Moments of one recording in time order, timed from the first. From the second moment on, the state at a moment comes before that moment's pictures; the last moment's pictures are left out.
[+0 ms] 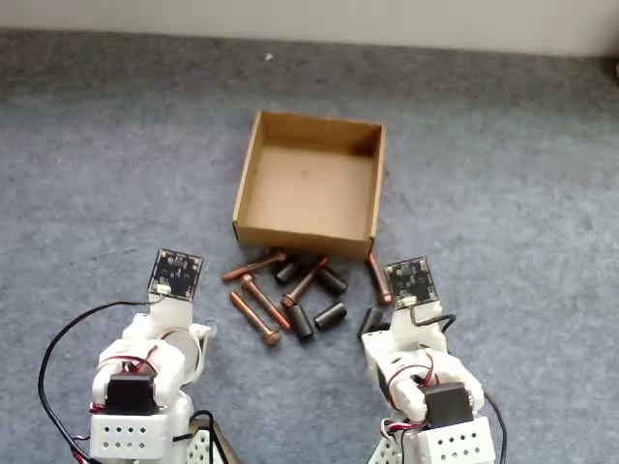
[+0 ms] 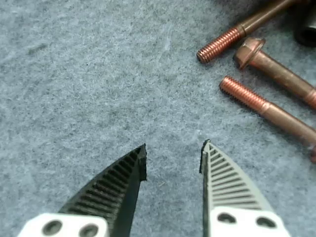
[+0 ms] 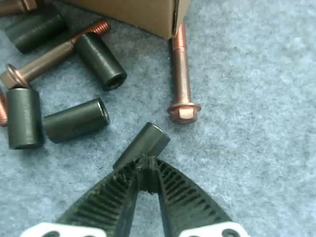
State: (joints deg) left arm -5.4 -103.5 96.1 75.7 -5.1; right arm -16.6 -103.0 96.0 68.5 5.4
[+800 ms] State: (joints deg) left arm -0.9 -103.5 96.1 75.7 -5.1; right arm -16.6 -103.0 96.0 68.9 5.4
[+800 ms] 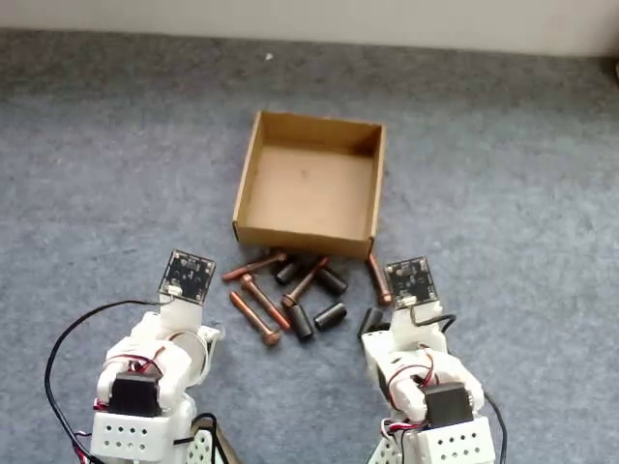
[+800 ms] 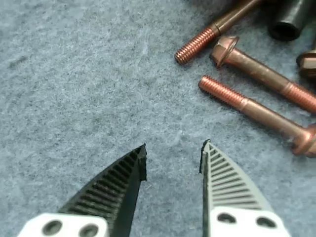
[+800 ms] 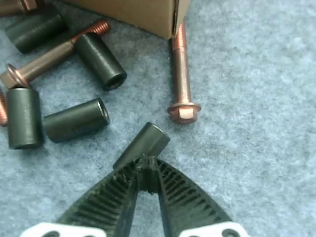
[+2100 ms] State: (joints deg) left arm -19.4 -103.7 95.0 71.6 -10.1; right arm -11.5 -64.6 61.5 72.5 -11.6
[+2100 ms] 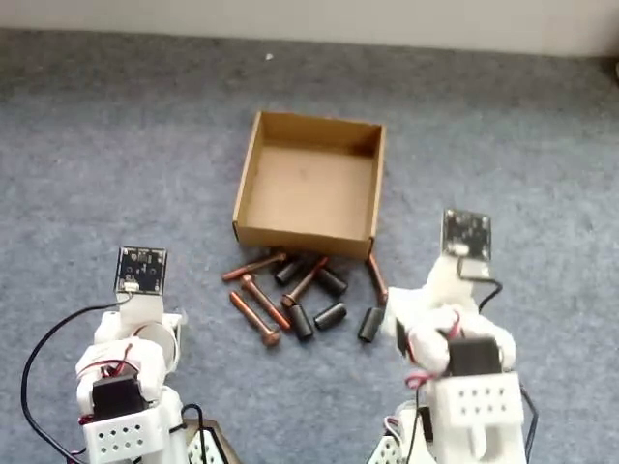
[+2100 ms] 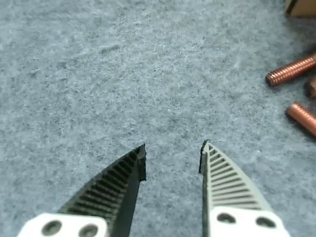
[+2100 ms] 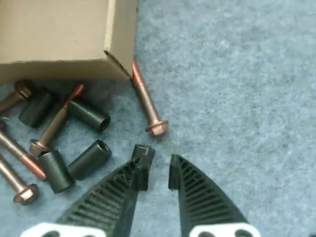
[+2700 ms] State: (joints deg) left arm -19.4 -103.7 95.6 71.6 -10.1; right arm -25.1 -53.4 66.7 62.9 -23.0
